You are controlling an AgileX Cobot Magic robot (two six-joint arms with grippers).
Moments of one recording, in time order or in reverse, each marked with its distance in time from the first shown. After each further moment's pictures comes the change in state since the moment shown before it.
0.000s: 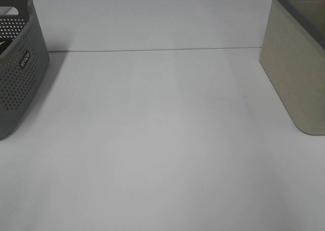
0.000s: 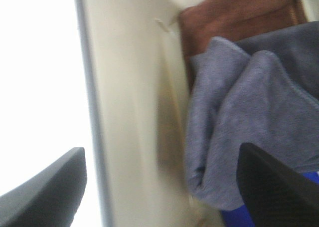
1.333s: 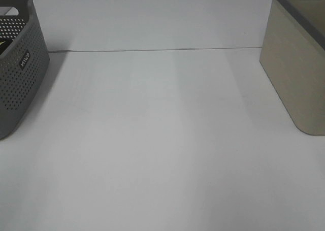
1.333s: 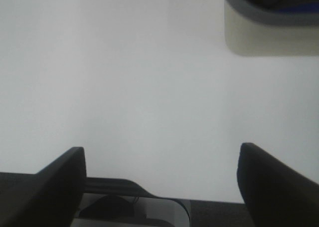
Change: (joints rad) left arm 0.000 0.000 0.000 0.000 0.000 0.000; right arm 0.267 -0.750 0.594 -0.222 0.219 0.133
